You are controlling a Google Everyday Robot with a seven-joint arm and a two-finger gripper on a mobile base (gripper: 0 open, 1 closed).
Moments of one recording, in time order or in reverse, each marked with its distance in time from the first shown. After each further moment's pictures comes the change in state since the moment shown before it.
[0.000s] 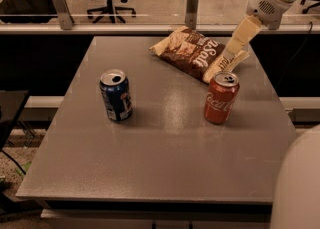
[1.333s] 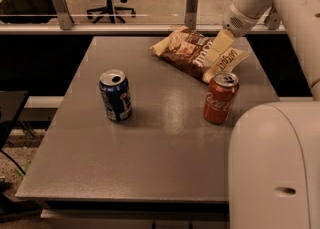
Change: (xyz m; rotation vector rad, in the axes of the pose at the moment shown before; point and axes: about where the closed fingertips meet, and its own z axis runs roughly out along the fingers) arm -0.016 -0.016 0.086 -0.085 0.057 0.067
